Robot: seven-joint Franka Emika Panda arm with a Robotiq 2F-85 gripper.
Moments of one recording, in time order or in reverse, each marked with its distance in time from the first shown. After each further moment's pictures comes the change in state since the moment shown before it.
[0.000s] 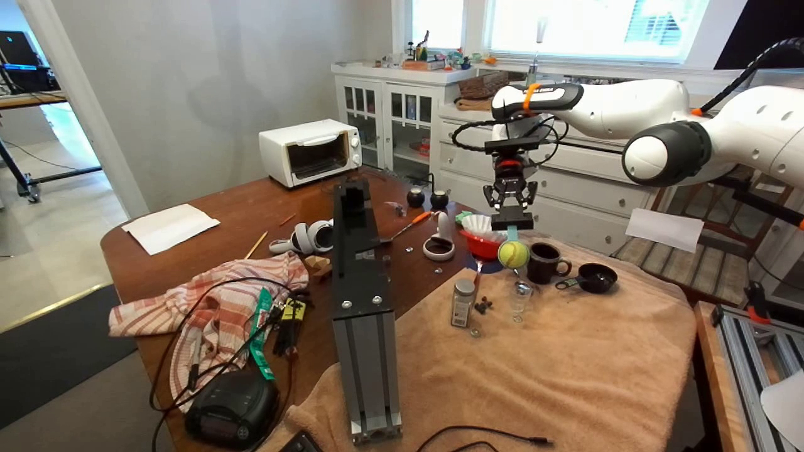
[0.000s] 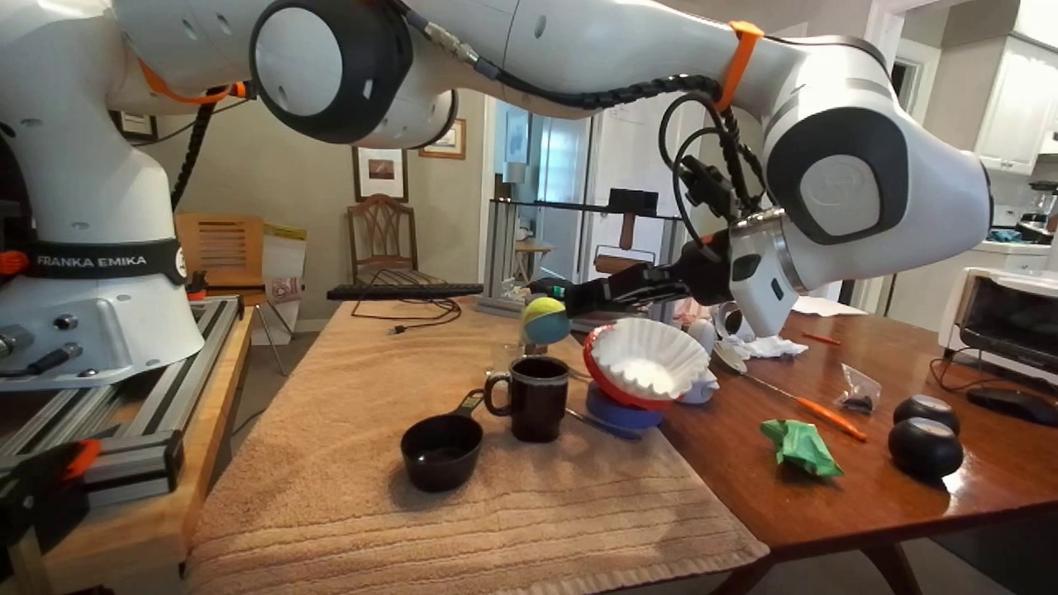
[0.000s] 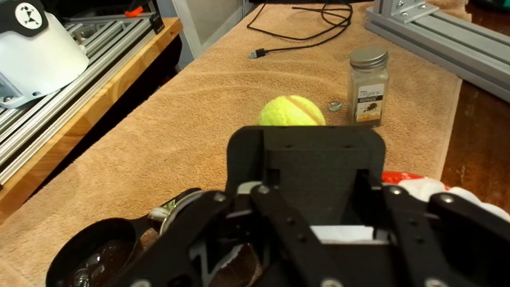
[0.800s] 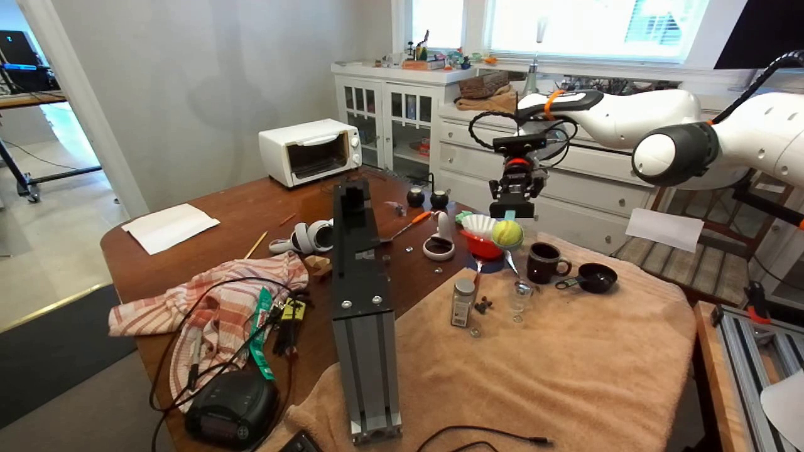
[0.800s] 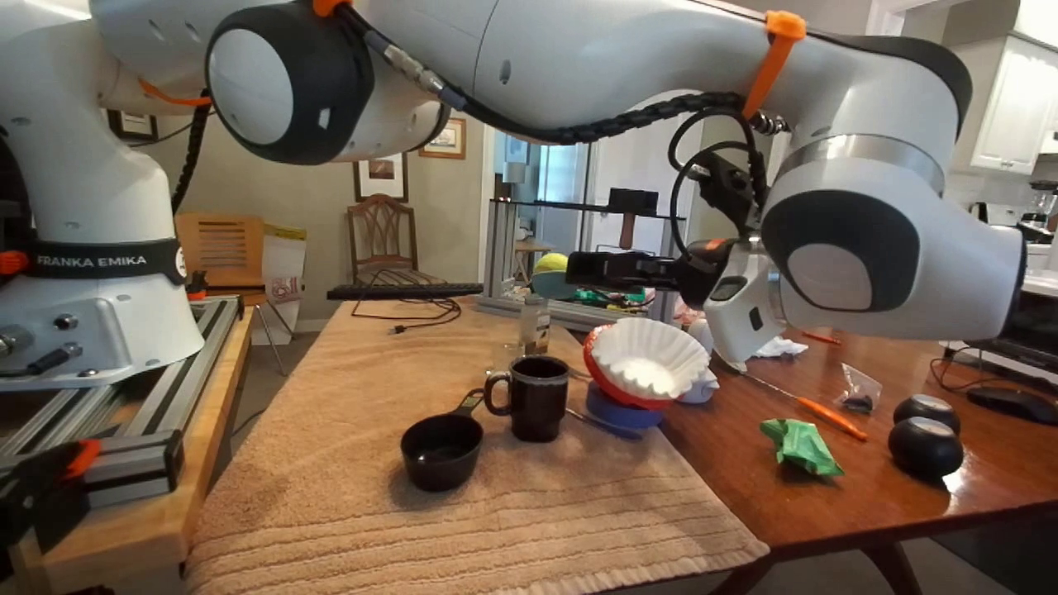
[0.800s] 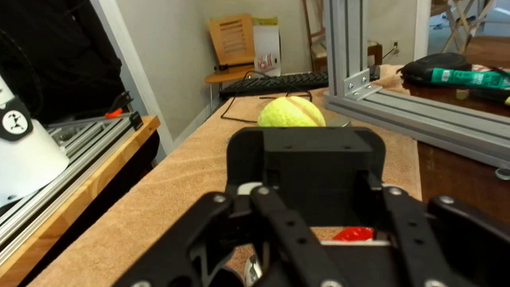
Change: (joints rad) arm -0.122 0.043 0.110 -0.045 0.210 -0.050 0.225
